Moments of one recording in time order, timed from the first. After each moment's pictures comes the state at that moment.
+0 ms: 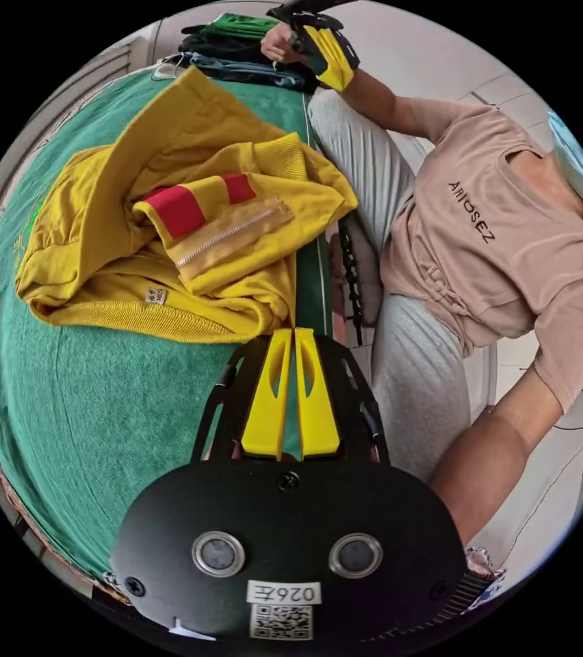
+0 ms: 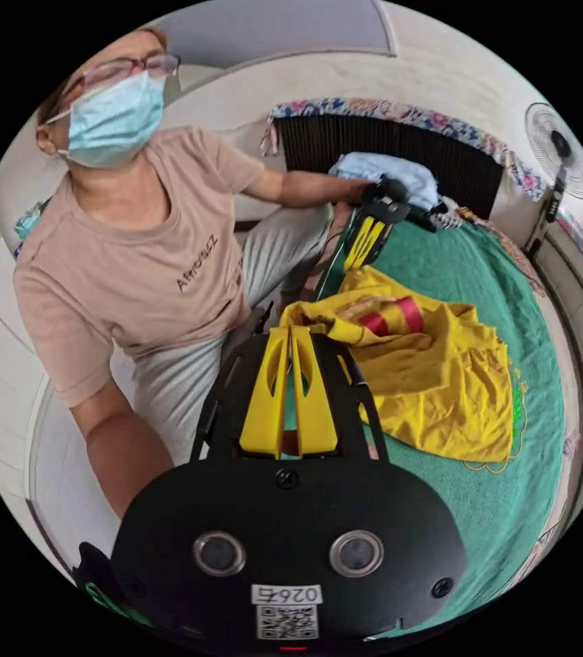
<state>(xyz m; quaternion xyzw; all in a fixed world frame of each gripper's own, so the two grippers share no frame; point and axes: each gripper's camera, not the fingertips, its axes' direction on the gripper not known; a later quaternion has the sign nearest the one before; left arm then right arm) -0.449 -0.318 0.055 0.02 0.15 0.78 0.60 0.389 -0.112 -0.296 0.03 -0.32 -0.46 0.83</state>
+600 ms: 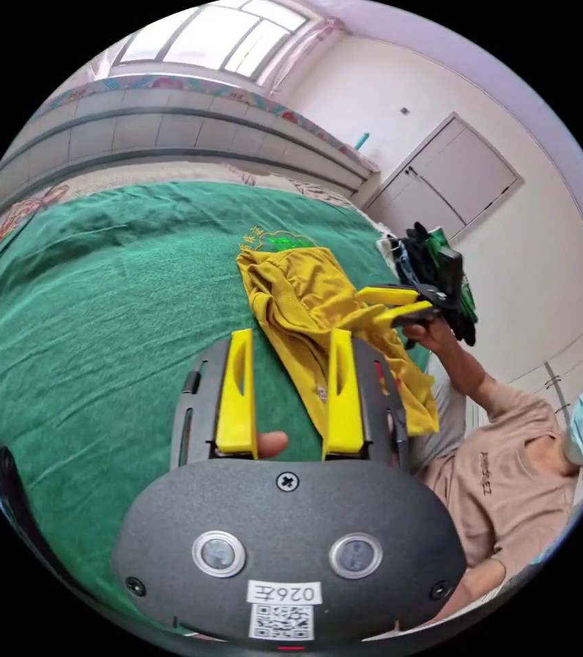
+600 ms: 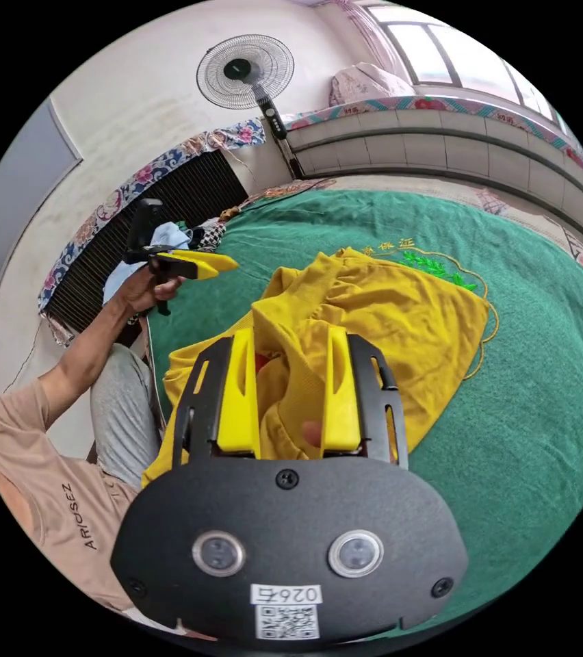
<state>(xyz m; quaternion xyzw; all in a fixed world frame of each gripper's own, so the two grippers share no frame) -0.585 -0.471 0.020 0.22 0.38 0.38 0.81 0.474 -0.241 -0.201 0.07 -0.19 0.04 0.98</state>
